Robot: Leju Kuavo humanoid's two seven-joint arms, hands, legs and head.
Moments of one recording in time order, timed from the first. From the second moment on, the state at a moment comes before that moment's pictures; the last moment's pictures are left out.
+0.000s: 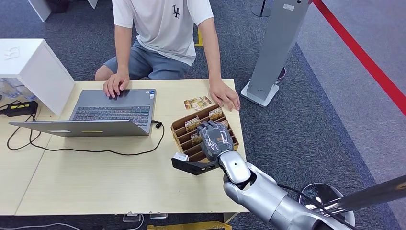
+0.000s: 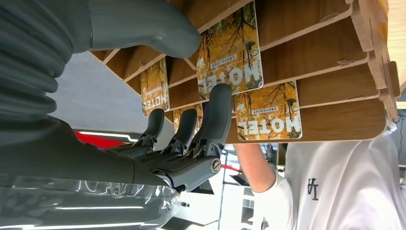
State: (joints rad) left arm -0.12 0.12 -1.08 -0.21 1.15 0.22 -0.13; right arm -0.58 -0.08 0.92 -1.09 1.11 -0.25 0.40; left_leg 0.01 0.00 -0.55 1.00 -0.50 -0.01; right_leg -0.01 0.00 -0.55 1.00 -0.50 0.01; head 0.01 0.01
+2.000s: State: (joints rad) left arm -0.12 0.12 -1.08 -0.21 1.16 0.22 -0.13; right arm -0.58 -0.08 0.89 -1.12 1.11 -0.24 0.38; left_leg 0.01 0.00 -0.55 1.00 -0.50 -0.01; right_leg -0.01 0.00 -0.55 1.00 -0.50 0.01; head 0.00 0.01
